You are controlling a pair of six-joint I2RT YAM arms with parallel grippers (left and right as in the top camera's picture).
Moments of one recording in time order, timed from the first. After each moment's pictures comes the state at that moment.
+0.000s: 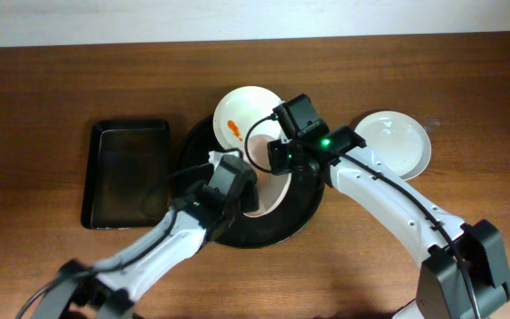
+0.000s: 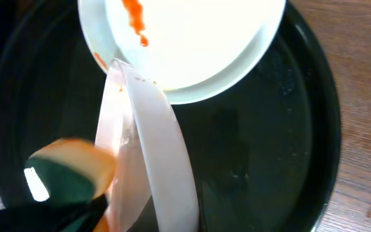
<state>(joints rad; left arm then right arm) -0.60 1.54 0.77 -0.17 -0.03 -0.67 0.53 1.71 1.32 -0.68 -0.04 0.34</state>
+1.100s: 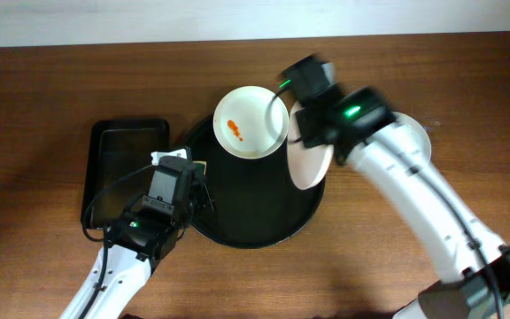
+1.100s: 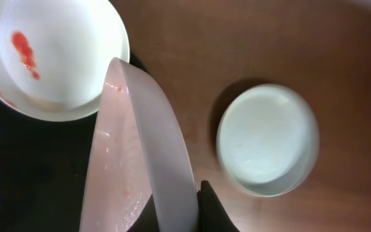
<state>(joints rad) -0.39 1.15 0.77 -0.51 -0.05 -0.57 0.46 1.71 1.75 -1.18 0.31 0.21</state>
